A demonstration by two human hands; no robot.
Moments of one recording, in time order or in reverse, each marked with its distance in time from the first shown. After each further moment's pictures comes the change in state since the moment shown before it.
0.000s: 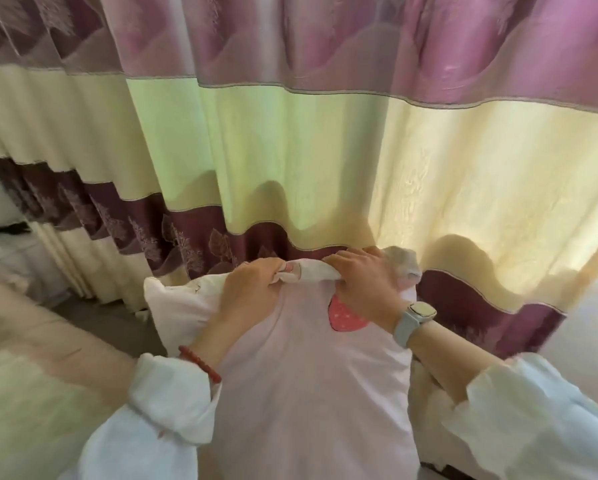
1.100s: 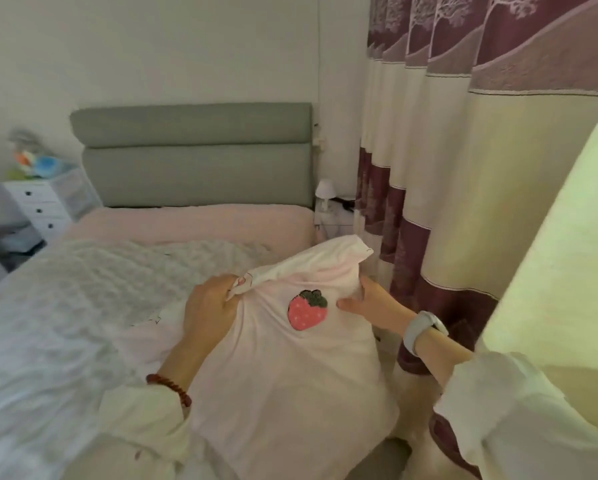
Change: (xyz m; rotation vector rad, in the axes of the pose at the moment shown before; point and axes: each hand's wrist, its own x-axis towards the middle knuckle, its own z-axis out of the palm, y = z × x) left_hand 0.045 -0.436 -0.171 0.628 0.487 -1.068; right_hand 0.481 -0.289 0.403 1.035 -1.077 -0.459
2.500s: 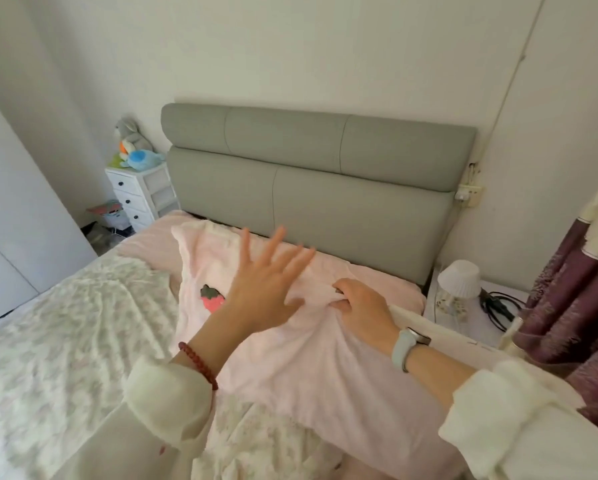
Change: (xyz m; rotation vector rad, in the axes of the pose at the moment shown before) left_hand 0.561 -0.183 0.162 0.758 -0.149 0.119; right_hand 0.669 -0.091 0.013 -0.404 -0.025 -0.584
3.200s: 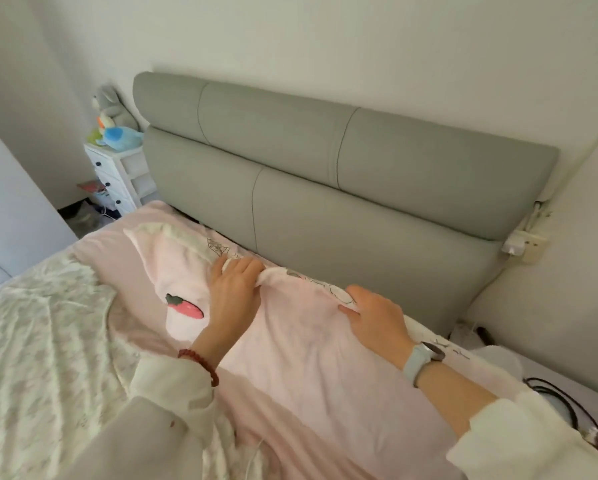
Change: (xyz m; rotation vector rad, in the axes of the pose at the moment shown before) left_hand 0.268 -0.018 0.185 -0.303 0.219 -0.486; right_hand 0.252 0.230 -0.001 -0.118 -0.146 0.048
